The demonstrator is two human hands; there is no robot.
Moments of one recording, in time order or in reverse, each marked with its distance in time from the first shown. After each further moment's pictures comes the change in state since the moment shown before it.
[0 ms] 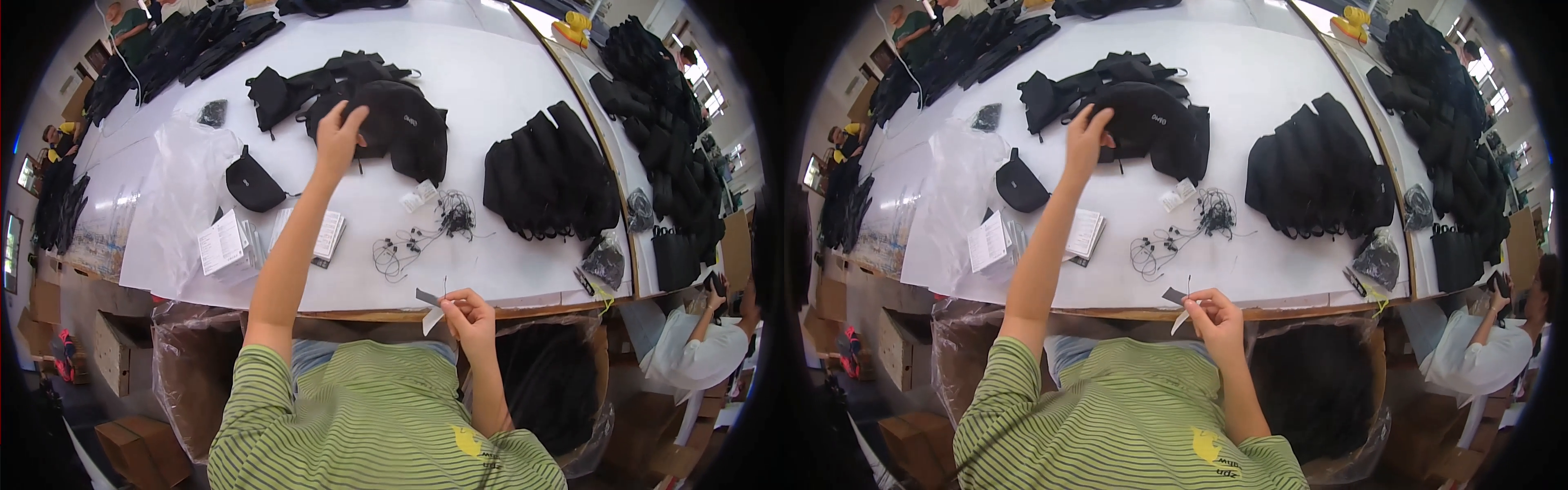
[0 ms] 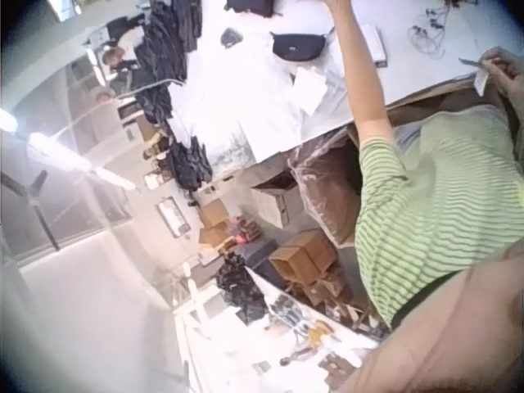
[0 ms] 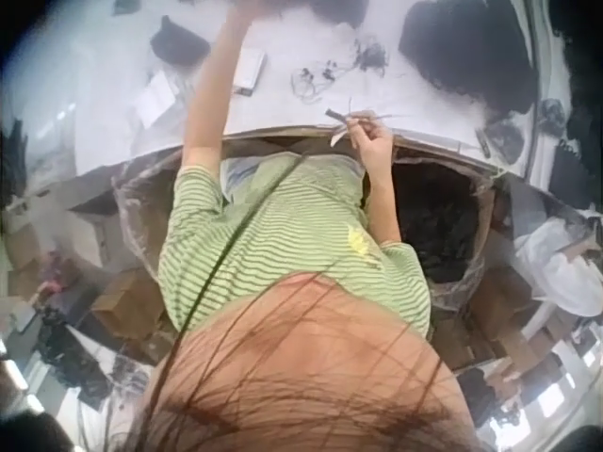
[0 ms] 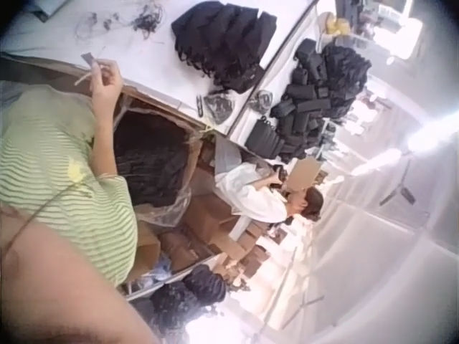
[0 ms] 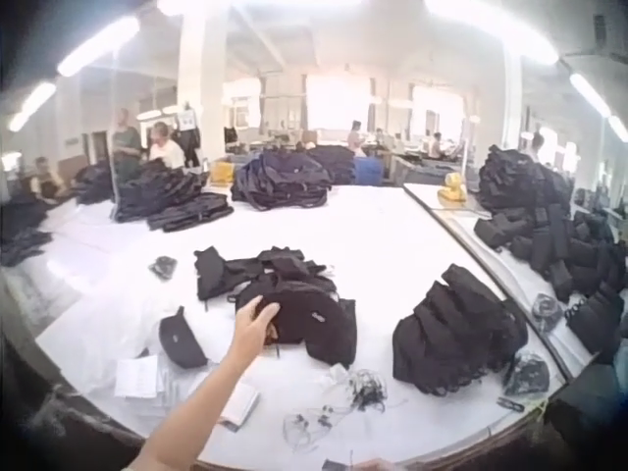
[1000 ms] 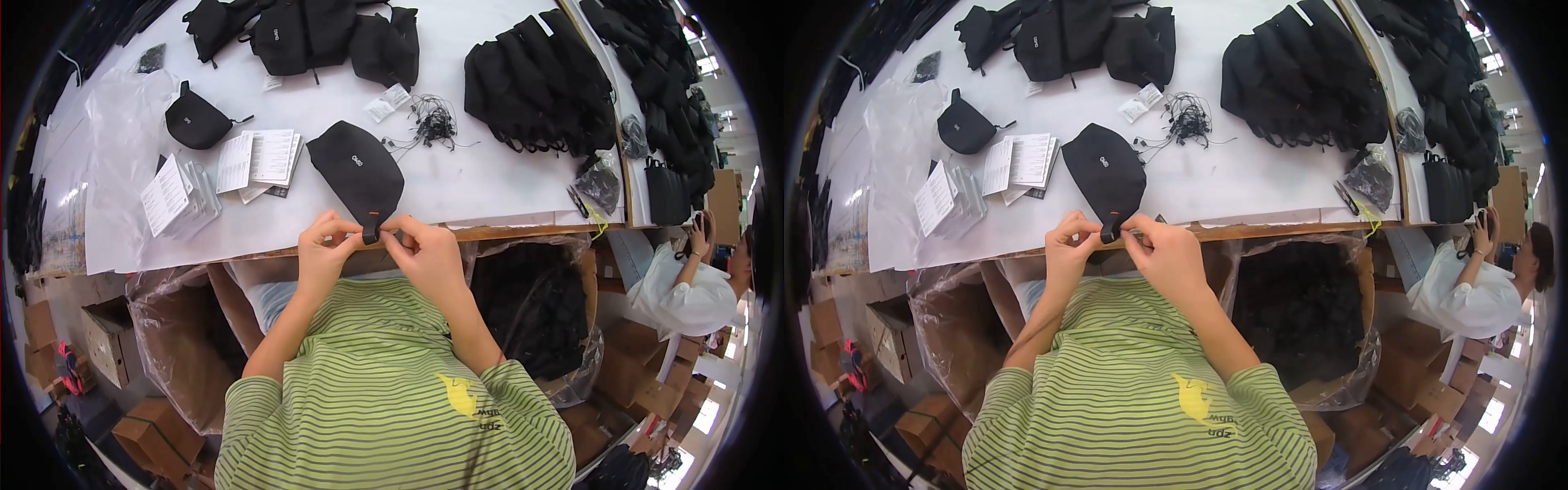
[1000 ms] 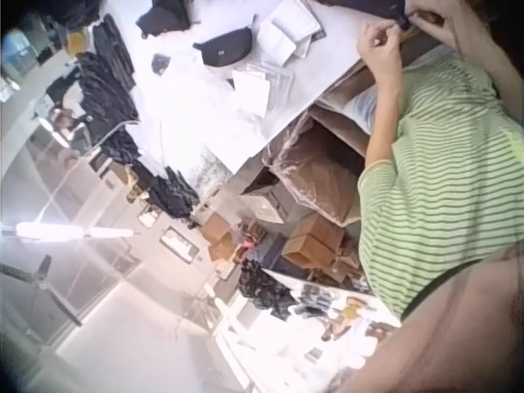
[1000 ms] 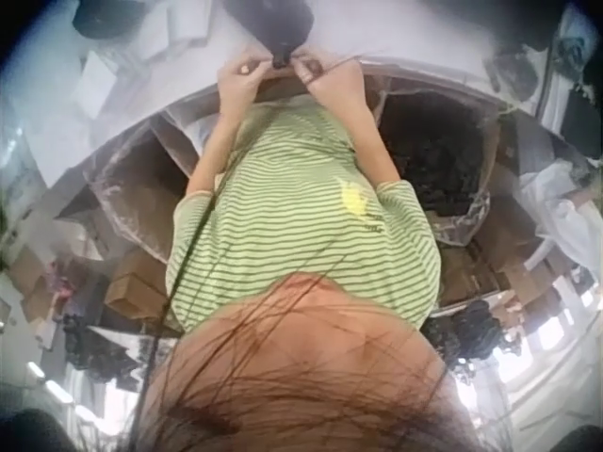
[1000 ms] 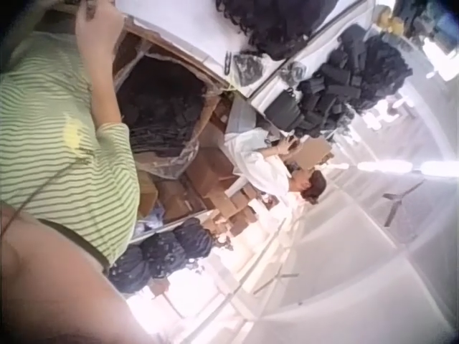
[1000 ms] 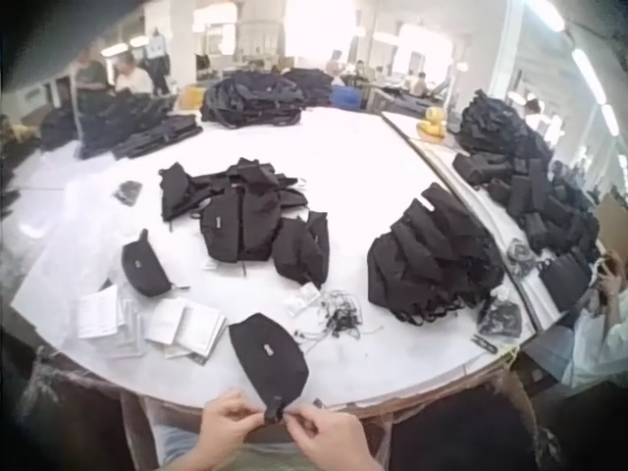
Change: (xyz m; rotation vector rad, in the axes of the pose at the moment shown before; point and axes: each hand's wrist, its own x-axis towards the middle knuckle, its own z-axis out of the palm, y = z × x) left_hand -0.255 0.020 -0.008 0.254 -0.160 -0.381; right_hand 0.012 0.008 0.036 -0.780 -0.031 -0.180
